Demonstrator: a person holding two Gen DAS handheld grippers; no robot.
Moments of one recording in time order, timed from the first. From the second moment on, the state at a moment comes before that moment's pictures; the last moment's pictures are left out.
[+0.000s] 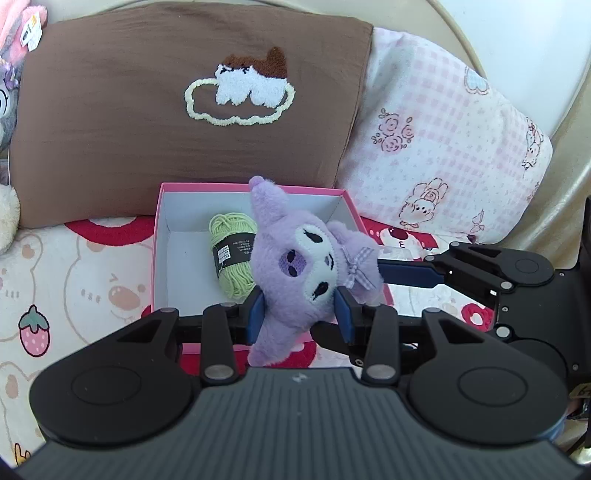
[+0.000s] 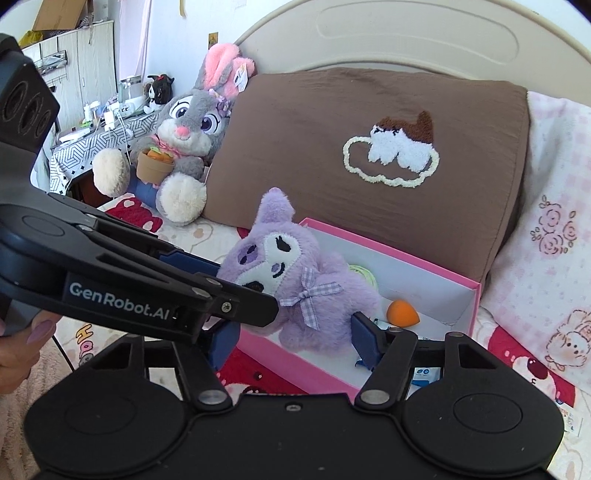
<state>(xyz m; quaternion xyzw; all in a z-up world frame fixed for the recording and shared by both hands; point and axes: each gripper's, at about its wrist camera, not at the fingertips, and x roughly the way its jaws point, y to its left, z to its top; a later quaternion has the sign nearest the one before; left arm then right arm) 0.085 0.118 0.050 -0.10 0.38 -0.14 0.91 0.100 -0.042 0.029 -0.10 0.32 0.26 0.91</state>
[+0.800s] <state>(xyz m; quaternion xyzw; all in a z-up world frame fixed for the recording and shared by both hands) 0.187 0.152 -0.029 -0.14 0.46 -0.09 0.87 0.216 -0.034 -0.050 0.04 0.44 0.26 0.86</state>
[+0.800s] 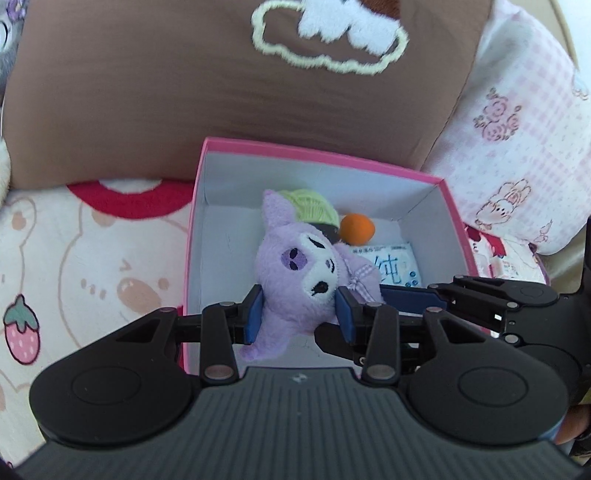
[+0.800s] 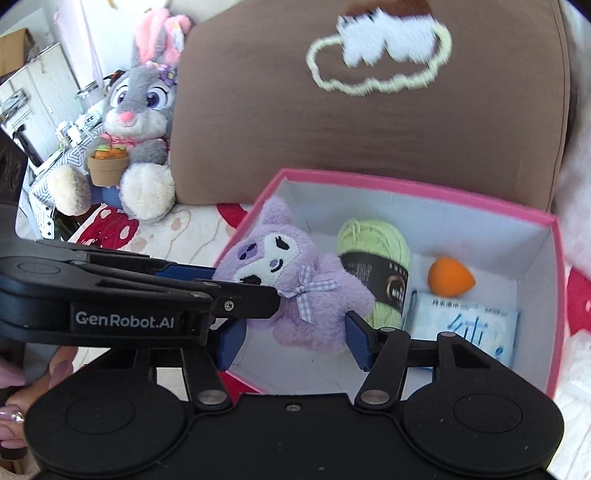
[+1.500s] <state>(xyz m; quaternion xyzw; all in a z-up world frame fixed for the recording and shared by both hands) 0.196 0.155 -0.072 -0.16 0.51 -0.04 0.84 0.244 -0.038 -0.098 0.06 0.52 0.29 0.80</state>
